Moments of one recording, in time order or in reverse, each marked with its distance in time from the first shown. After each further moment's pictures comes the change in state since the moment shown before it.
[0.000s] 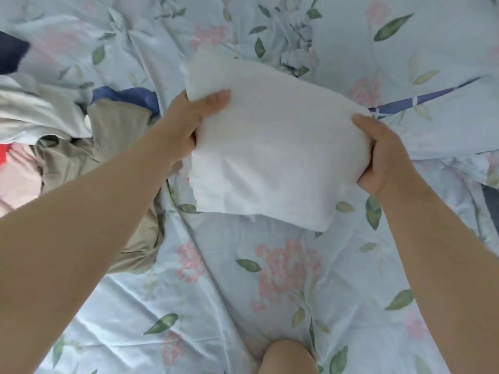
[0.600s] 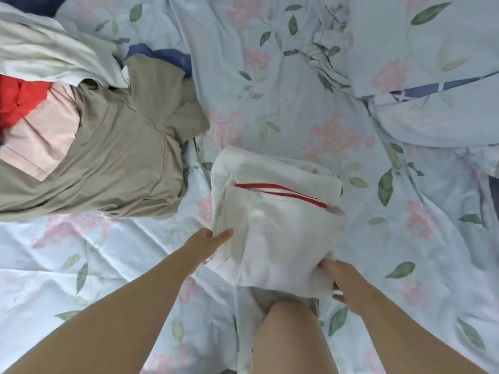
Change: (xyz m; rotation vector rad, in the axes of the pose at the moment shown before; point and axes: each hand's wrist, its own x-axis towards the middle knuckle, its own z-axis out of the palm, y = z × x) left_hand -0.194 -0.200 -0.057 0.524 0.088 -0.787; right_hand -0.124 0.201 -0.090 -0.753 0.167 0.688
